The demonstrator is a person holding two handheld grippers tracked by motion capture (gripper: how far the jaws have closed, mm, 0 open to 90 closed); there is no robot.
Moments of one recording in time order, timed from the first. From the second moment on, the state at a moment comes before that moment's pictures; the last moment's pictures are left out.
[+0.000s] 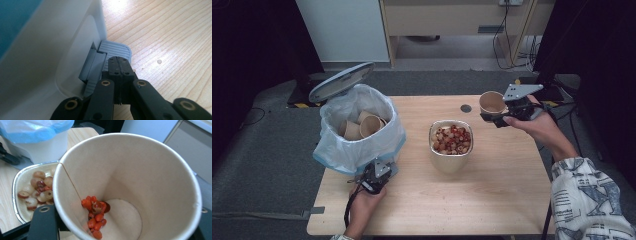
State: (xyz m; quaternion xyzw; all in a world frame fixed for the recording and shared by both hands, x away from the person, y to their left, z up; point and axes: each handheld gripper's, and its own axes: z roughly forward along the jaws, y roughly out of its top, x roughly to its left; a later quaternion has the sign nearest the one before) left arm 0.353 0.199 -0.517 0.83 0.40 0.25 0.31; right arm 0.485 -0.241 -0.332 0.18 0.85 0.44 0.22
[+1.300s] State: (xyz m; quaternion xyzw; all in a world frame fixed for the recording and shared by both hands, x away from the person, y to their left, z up) left arm 0.352 0.198 -0.517 0.83 0.40 0.25 0.31; right arm 0.490 -0.191 -0.302 0.21 0.84 0.47 0.17
